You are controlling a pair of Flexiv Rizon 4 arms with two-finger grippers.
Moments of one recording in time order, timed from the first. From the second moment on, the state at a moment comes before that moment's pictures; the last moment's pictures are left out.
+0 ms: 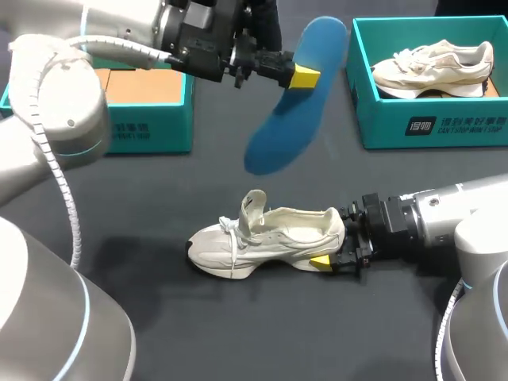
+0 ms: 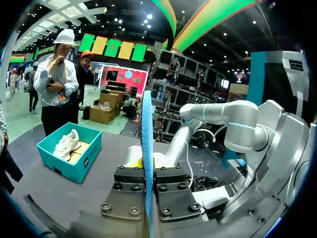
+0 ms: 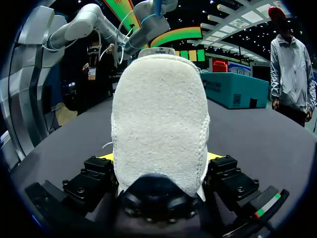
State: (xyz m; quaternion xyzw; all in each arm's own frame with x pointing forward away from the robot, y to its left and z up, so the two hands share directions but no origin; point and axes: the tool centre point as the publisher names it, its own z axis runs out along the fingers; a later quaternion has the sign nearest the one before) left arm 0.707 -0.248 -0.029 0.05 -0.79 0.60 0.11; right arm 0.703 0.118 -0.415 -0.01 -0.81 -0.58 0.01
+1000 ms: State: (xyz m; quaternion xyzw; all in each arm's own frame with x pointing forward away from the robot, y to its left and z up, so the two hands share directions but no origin) left arm 0.674 -0.204 0.041 0.10 -0.75 0.64 0.13; right arm 0.703 0.118 -0.415 -0.01 -0.81 -0.58 0.01
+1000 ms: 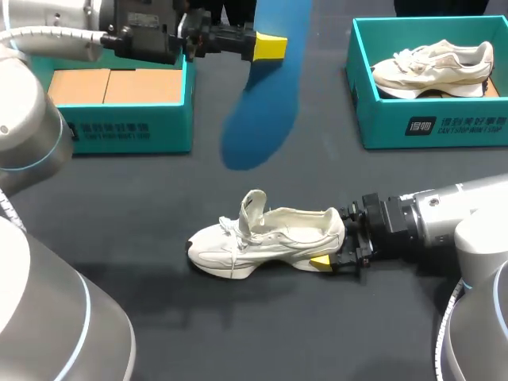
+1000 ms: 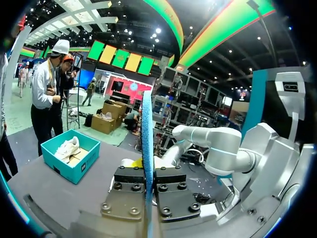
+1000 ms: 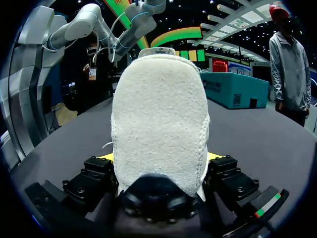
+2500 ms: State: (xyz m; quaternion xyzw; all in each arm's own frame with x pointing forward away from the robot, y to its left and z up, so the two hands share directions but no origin) left arm 0.622 -0.173 0.084 0.14 -0.70 0.68 0.17; right arm 0.702 0.118 -0.415 -0.01 -0.81 -0.58 0.01
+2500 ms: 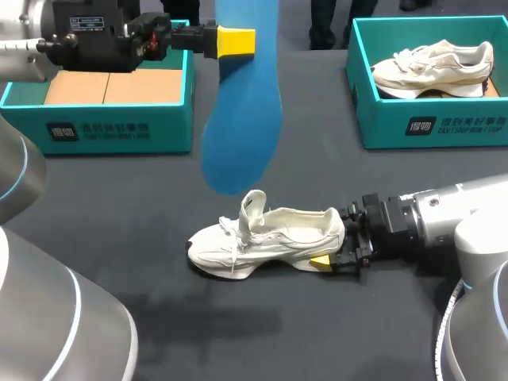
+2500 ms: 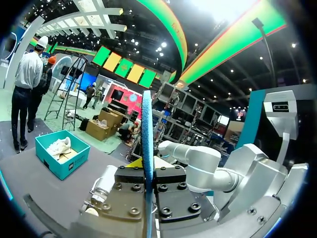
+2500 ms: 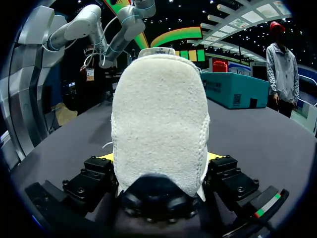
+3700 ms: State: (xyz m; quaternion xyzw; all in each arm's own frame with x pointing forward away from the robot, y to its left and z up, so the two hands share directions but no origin) left arm 0.619 -0.170 0.083 0.14 -0.70 0.68 0.17; right arm 0.703 0.091 -0.420 -0.04 -0.87 -0.50 0.02
